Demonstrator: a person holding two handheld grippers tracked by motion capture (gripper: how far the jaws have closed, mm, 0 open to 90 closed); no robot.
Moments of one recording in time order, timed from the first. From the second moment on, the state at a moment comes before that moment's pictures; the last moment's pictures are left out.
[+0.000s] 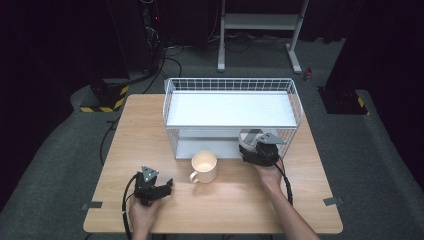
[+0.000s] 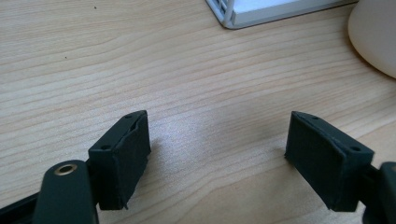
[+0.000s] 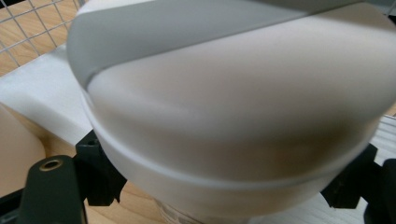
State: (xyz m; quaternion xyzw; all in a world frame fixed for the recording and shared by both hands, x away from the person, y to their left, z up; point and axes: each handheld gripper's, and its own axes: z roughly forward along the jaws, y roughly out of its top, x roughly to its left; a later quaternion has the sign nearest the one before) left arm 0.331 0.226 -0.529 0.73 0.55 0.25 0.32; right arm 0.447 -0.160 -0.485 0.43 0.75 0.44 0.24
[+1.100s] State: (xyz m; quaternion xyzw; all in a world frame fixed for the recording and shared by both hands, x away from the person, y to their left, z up) left arm 0.331 0.226 -0.529 0.73 0.55 0.25 0.32; right arm 0.458 -0.162 -0.488 0.45 0.74 0.44 0.23
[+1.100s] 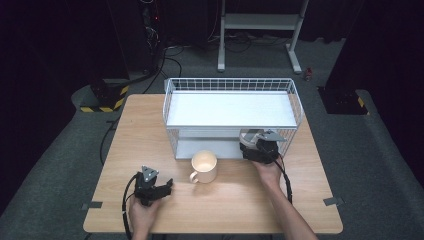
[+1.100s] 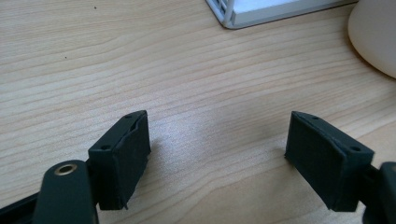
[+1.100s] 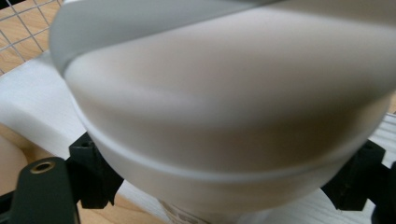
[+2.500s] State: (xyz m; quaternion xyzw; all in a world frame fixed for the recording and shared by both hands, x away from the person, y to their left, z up) left arm 0.331 0.226 -0.529 0.73 0.55 0.25 0.32; right arm 0.441 -0.169 -0.496 0.47 0.76 0.39 0.23
